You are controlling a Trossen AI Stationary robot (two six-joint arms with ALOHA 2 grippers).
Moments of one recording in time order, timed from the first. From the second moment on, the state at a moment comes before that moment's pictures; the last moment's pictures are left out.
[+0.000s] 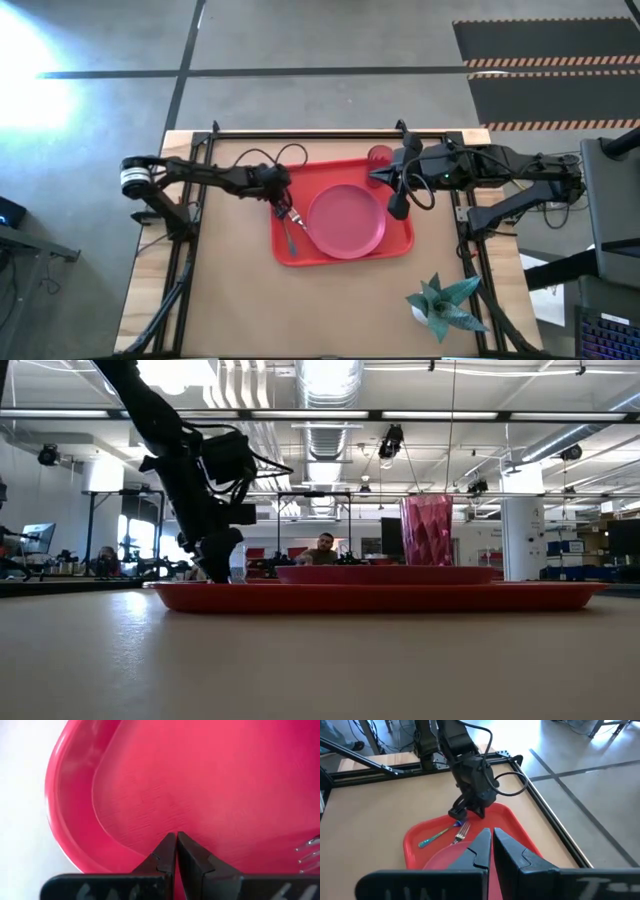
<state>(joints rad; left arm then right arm) 0.34 1.60 0.73 -0.24 -0.18 -0.15 0.09 1.25 1.52 -0.81 0.32 0.15</state>
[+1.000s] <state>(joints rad) 0.31 0.71 0.68 -0.31 -0.28 -0.16 0.09 1.43 1.35 -1.24 -0.01 0.63</state>
